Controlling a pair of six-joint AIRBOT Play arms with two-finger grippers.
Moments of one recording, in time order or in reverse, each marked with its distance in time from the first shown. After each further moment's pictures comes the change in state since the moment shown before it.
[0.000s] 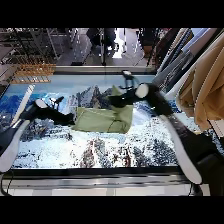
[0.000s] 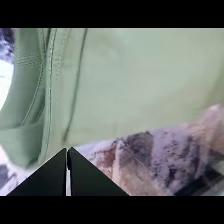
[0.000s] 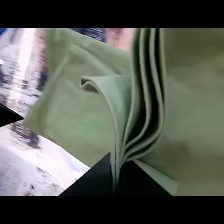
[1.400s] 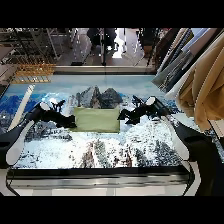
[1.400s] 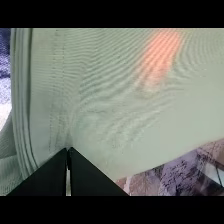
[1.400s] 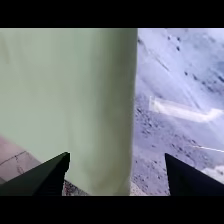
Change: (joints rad) left arm -0.043 -0.135 0.008 -0.016 0.076 -0.027; right arm -0.301 -0.222 -0.138 0.333 0.215 -0.100
